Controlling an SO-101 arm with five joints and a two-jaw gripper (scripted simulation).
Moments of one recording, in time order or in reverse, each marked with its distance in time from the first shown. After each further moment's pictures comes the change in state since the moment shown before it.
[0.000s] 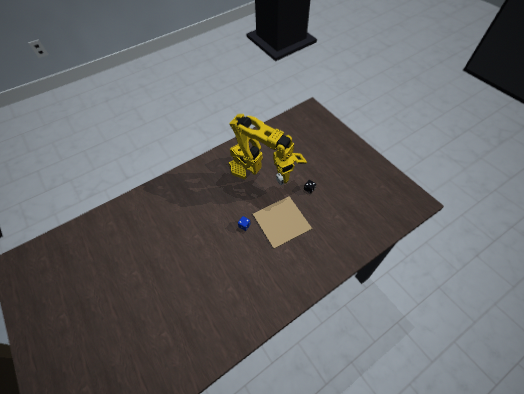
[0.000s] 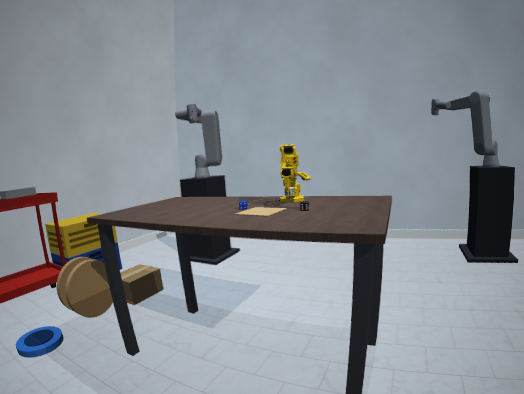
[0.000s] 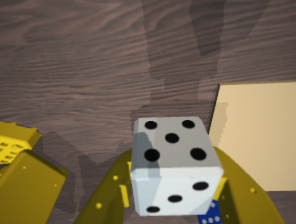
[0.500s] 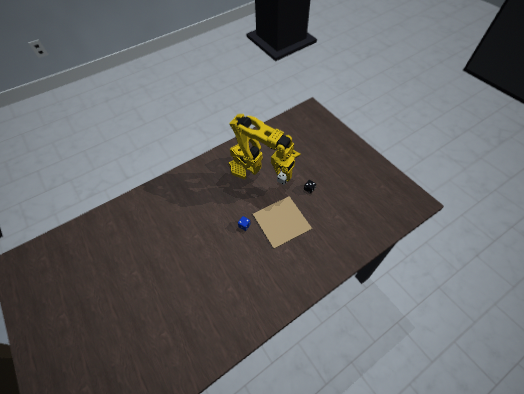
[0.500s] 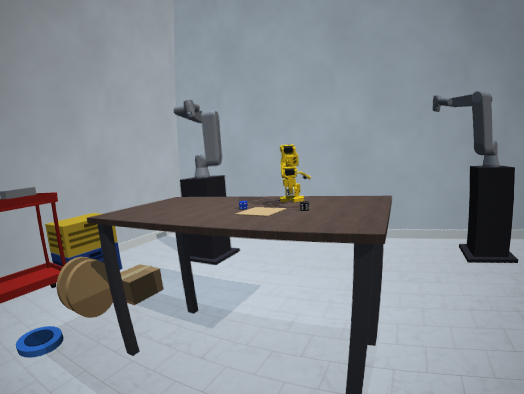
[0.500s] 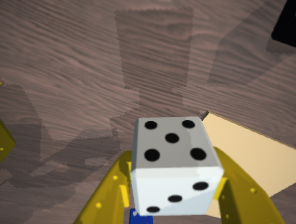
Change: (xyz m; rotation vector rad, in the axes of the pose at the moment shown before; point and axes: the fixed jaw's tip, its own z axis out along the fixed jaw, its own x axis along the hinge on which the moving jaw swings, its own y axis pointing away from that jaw) arm 0.004 -0.001 0.000 0.000 0.000 -0.486
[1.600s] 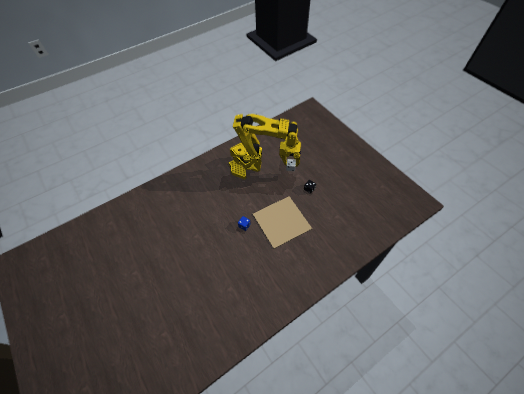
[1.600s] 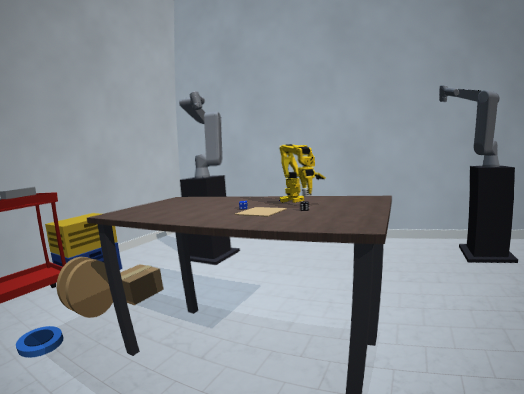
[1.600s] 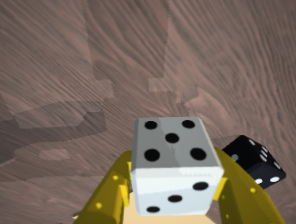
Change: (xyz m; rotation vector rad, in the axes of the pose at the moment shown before) arm -0.058 0.008 0.007 0.006 0.010 -0.487
